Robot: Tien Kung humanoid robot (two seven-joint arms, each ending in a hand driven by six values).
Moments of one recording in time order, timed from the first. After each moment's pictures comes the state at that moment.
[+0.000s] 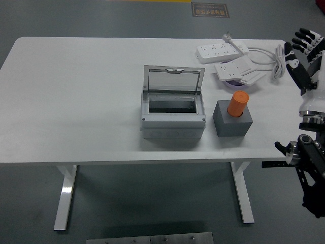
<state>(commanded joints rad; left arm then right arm) -0.21 0.35 -0.75 -0.43 1.13 0.02 0.59 0.28 -0.22 1.35 1.15 -1.10 -0.39 0.65</state>
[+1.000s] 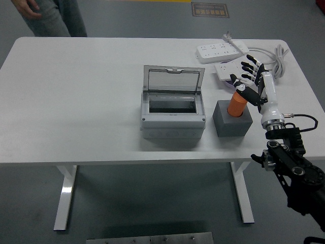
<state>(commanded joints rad) -0.25 0.34 -0.78 -0.43 1.19 -0.01 0.59 0.40 -0.19 1.15 0.89 -1.10 -0.29 0.55</state>
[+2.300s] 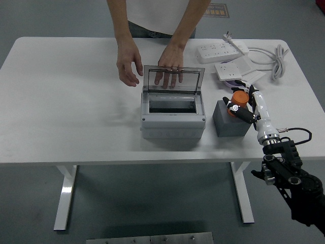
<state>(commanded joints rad) -0.27 0.32 -0.77 -0.43 1.19 0.00 0.57 0.38 -0.22 1.00 0.81 -1.06 -0.31 0.55</state>
